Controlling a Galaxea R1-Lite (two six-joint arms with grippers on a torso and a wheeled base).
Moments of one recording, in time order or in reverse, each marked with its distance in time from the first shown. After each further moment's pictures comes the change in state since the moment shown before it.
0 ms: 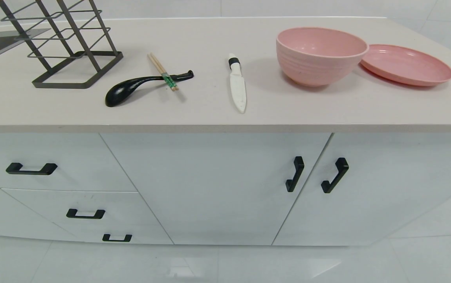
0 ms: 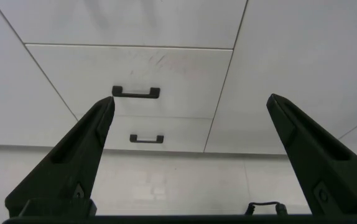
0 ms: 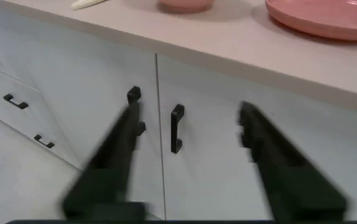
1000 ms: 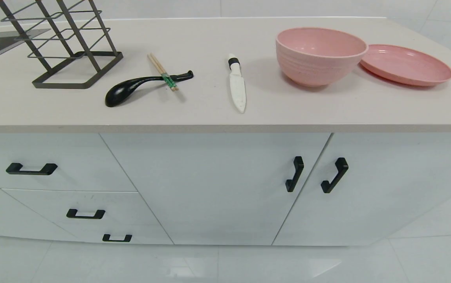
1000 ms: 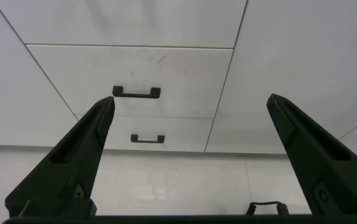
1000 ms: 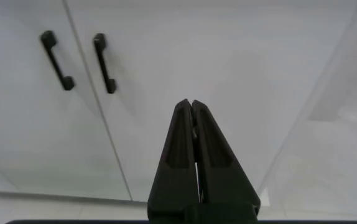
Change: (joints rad) left arm 0.000 0.000 0.000 0.001 0.001 0.008; right arm -0.093 -0.743 0.270 0.419 -0.324 0.072
